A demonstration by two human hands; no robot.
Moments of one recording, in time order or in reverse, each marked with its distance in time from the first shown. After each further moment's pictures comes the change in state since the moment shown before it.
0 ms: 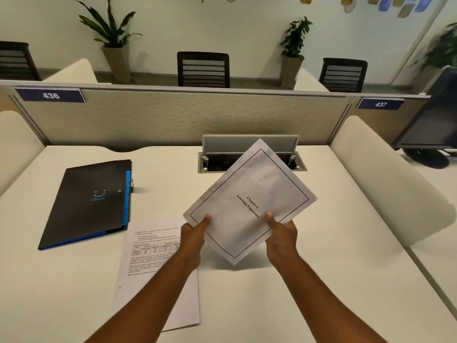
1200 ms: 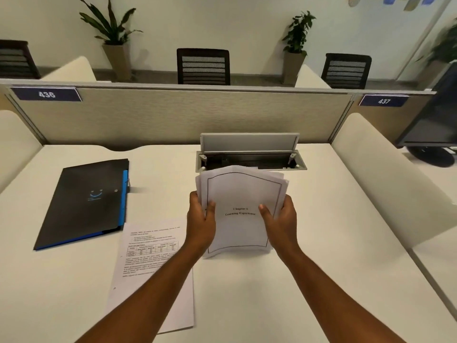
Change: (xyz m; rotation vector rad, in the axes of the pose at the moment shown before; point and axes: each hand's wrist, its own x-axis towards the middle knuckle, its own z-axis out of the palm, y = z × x) left_hand -0.019 0.024 0.041 0.408 -0.010 0.723; right_hand 0.003 -0.031 0.001 -0.650 -0.270 -0.498
